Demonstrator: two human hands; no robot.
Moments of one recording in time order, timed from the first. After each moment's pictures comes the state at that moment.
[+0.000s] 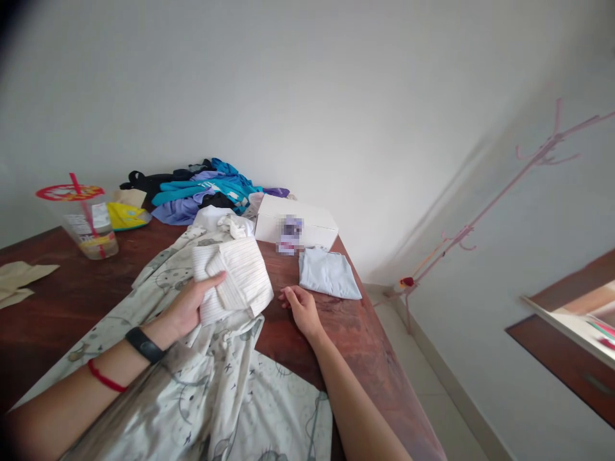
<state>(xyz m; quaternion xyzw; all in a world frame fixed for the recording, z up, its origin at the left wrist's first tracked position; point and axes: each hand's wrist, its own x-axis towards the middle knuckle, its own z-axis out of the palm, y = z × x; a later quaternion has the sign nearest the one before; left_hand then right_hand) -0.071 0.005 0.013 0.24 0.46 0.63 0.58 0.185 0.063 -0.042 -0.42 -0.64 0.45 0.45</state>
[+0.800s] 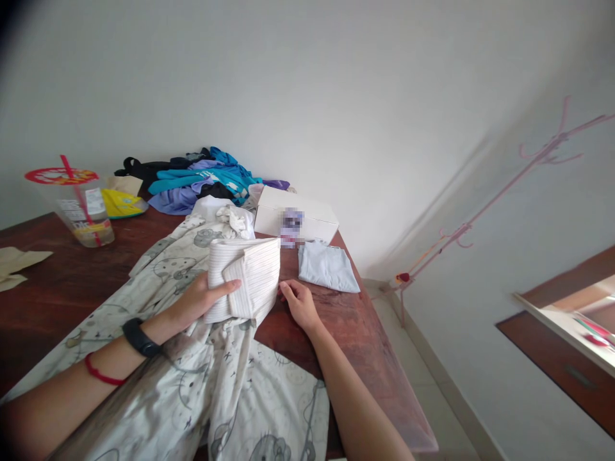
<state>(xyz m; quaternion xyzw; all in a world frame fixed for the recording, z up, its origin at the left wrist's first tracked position) -0.063 -0.012 0.015 0.49 0.47 0.54 0.50 0.186 0.058 -0.036 -0.41 -0.71 0.39 0.41</state>
